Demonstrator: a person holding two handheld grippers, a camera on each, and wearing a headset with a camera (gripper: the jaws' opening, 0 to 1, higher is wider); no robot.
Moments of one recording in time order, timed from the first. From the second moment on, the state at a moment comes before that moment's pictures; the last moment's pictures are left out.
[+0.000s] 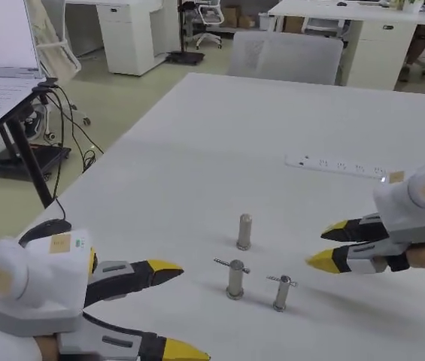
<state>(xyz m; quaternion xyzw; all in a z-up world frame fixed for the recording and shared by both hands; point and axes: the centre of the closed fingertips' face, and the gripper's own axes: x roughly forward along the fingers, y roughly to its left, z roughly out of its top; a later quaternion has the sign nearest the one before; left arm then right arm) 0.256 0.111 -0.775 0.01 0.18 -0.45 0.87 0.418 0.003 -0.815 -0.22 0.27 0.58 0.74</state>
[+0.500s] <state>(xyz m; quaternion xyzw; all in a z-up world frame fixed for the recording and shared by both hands) 0.263 0.121 -0.776 0.00 0.18 -0.44 0.88 0.426 0.067 -0.817 -0.20 0.25 0.61 0.72</state>
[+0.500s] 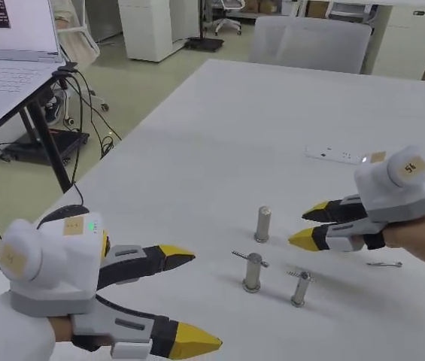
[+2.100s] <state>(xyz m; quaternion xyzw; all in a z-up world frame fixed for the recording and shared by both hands) 0.267 0.119 -0.774 0.00 0.18 -0.44 0.88 0.439 0.072 -0.824 -0.22 0.25 0.59 0.74</state>
